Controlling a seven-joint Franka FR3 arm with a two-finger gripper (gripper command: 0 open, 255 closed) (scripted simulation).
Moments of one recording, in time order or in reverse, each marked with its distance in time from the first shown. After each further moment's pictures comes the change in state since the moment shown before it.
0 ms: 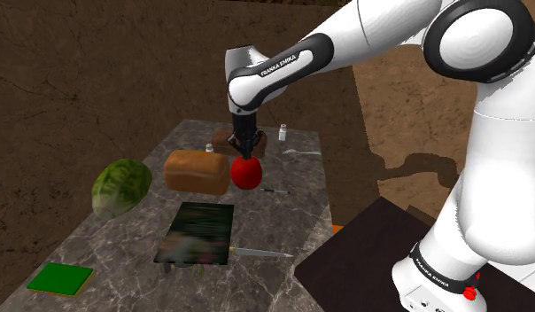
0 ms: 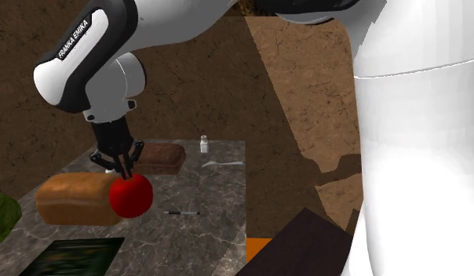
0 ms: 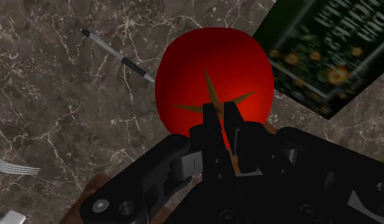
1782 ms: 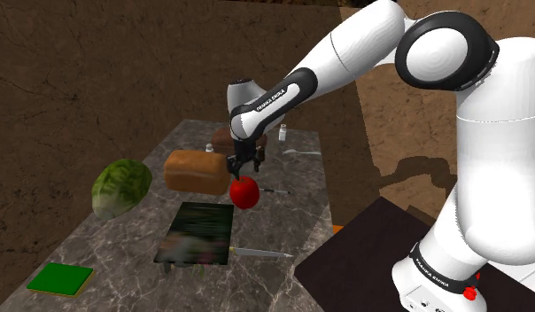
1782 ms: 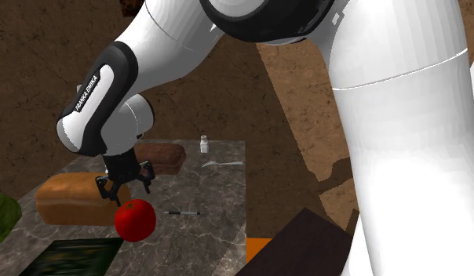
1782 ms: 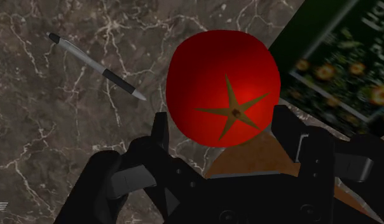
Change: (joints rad) arm 0.002 0.121 -0.003 -0.068 -0.007 0.190 0.004
